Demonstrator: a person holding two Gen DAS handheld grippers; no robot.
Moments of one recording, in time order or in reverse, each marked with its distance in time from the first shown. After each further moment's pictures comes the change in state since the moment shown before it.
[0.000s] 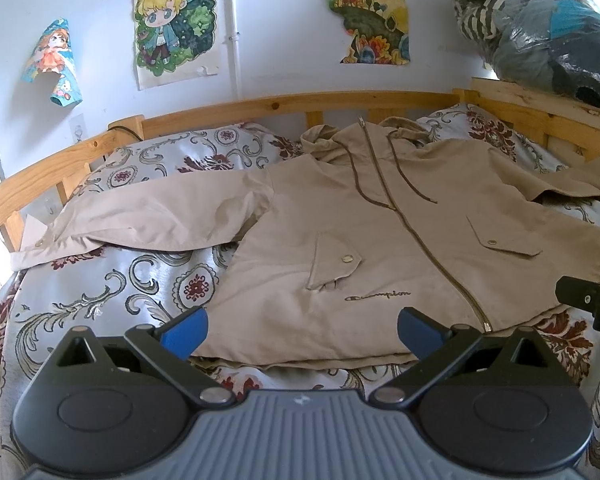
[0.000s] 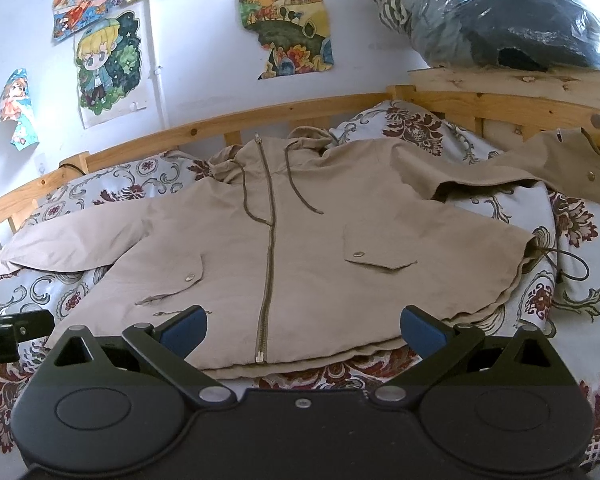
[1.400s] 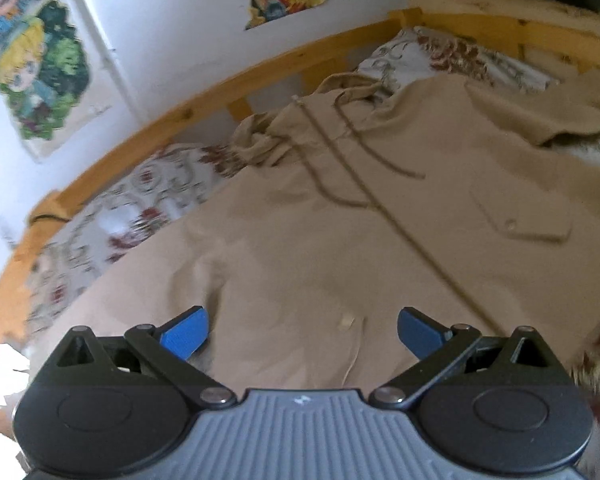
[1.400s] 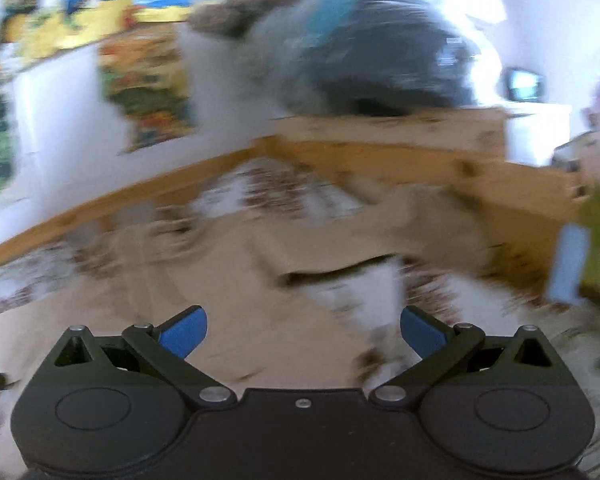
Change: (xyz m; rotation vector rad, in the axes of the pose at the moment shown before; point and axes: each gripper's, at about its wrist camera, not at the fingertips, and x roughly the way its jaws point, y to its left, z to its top) left arm 0.135 -0.054 0.129 0.365 0.159 -0.075; right arm -0.005 -0.121 0.099 0.177 -0.099 -0.336
